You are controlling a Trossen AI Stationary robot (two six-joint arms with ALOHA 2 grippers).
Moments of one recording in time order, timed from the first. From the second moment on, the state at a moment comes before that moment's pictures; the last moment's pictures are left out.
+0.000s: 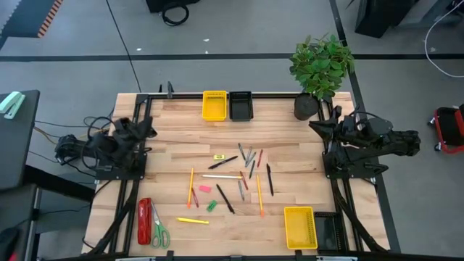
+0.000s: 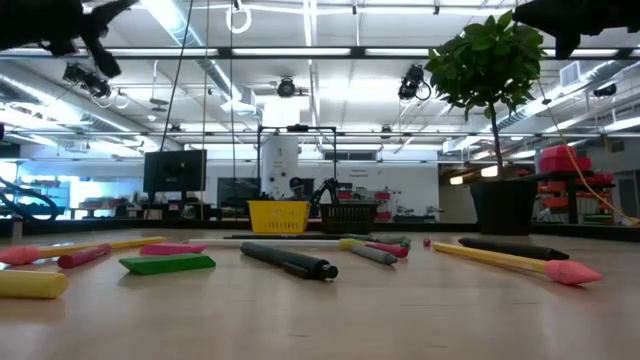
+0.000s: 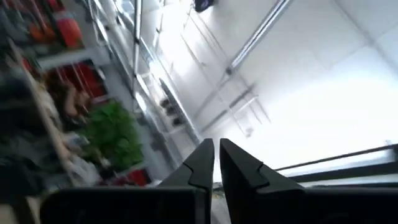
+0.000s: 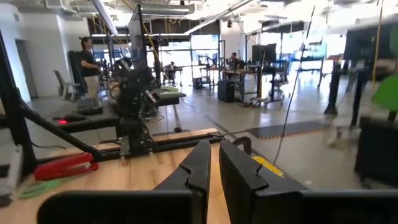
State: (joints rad) left arm -0.22 0.03 0.04 0.79 -0.66 -0.81; right arm 0.14 0.06 0.45 -0.25 0.43 -0.05
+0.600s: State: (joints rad) left arm -0.22 0.60 0.68 0.47 -0.63 -0.24; right arm 0.14 0.07 0.46 -0.19 0.43 0.11
